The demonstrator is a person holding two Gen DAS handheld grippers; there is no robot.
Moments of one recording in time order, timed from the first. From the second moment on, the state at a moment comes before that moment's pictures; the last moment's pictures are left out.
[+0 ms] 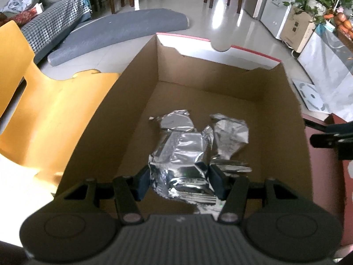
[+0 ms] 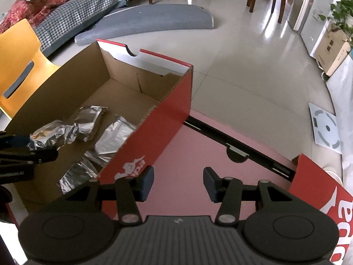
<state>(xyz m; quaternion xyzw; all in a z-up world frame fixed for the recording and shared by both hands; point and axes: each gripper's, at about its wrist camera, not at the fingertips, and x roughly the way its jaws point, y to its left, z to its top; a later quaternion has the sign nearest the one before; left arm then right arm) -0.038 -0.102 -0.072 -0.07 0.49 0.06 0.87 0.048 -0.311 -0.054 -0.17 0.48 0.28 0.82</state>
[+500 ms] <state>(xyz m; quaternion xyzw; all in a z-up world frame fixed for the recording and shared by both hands) -0.032 -0.089 -0.090 -0.05 0.51 0.09 0.85 0.044 -0.296 -0.050 -0.18 0.47 0.29 0.81</state>
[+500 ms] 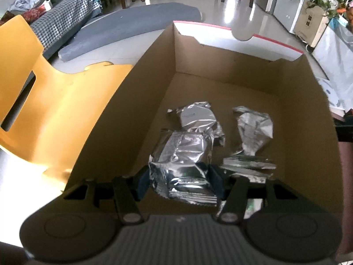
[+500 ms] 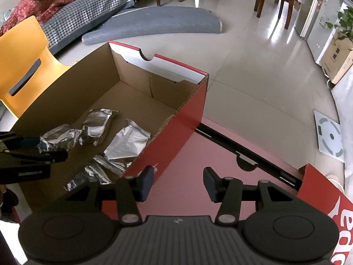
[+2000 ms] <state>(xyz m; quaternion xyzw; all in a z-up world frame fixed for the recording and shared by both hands) -0.035 -0.109 -0.090 -0.02 0.51 0.07 0.86 0.040 -0.300 -0.041 -0.17 0.45 0.29 0.83</state>
